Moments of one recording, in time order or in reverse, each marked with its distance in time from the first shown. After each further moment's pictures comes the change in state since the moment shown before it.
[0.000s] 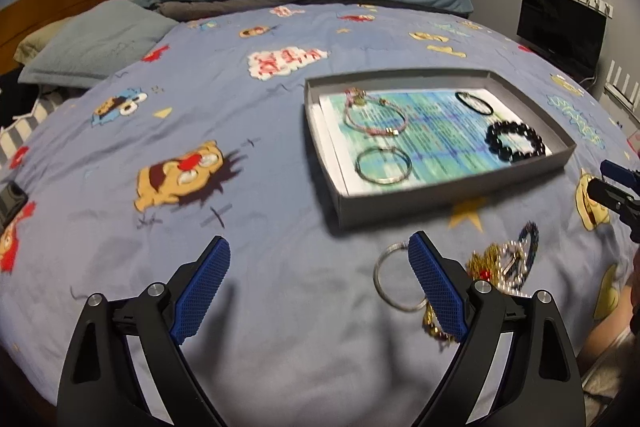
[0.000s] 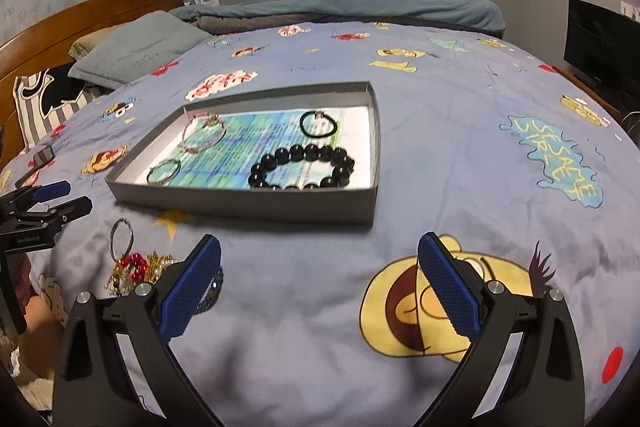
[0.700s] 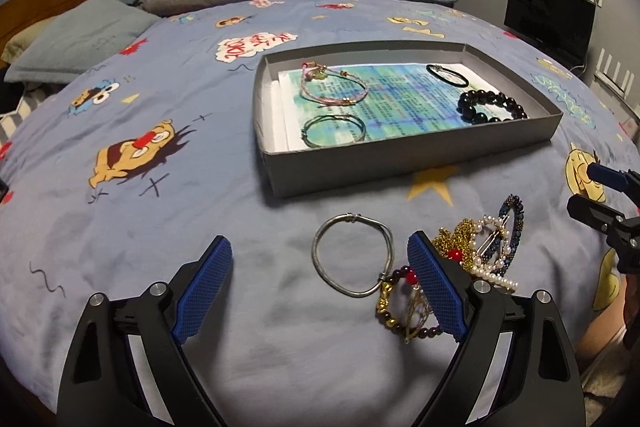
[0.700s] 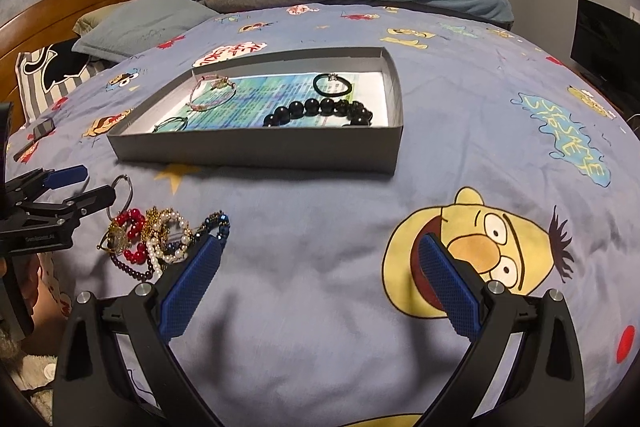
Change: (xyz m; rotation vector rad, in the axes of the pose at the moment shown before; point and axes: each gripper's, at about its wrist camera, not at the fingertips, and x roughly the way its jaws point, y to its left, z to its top) left arm 0.017 -0.037 -0.020 0.021 0.006 -0.035; right arm 0.008 0.012 -0.029 -0.033 0.051 0.003
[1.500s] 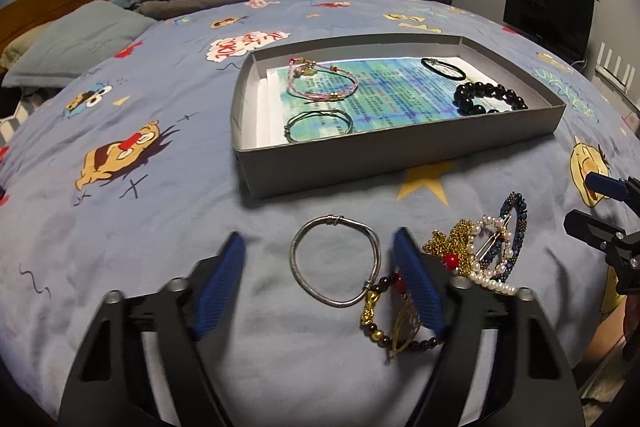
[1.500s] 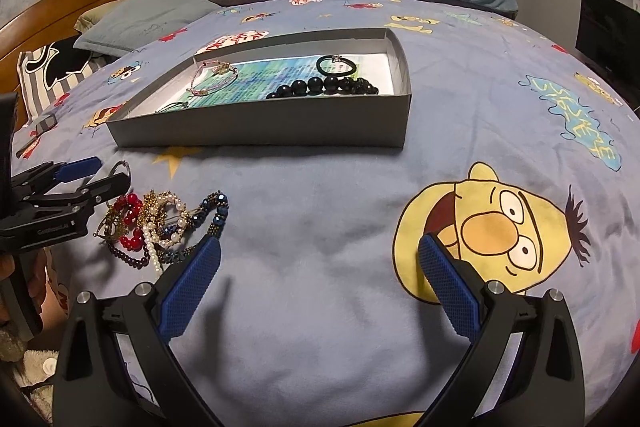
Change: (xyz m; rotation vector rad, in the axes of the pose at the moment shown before) left arm 0.012 -0.012 -0.001 0.019 -0.002 0.011; right arm 0.009 -0.001 -0.011 0.013 0.025 0.024
